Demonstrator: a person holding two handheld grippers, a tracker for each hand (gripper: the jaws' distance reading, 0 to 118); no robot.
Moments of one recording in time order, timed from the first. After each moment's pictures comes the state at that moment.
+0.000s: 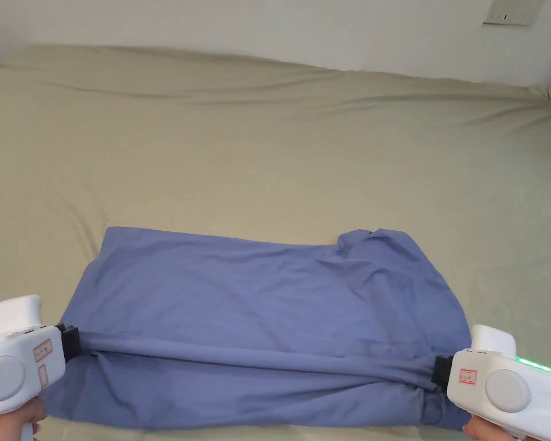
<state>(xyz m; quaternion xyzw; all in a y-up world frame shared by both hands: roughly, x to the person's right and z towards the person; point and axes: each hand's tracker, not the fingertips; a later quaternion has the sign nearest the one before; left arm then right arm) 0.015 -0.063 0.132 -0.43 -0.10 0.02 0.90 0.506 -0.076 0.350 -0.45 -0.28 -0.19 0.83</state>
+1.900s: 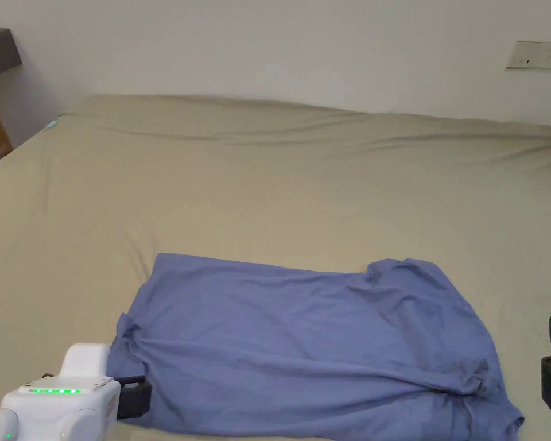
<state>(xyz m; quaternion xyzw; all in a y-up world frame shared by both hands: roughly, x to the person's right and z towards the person) -0.003 -0.078 0.178 -0.44 -0.08 -0.10 0.89 0.383 0.124 0.475 -0.21 -0.26 0.11 0.94</state>
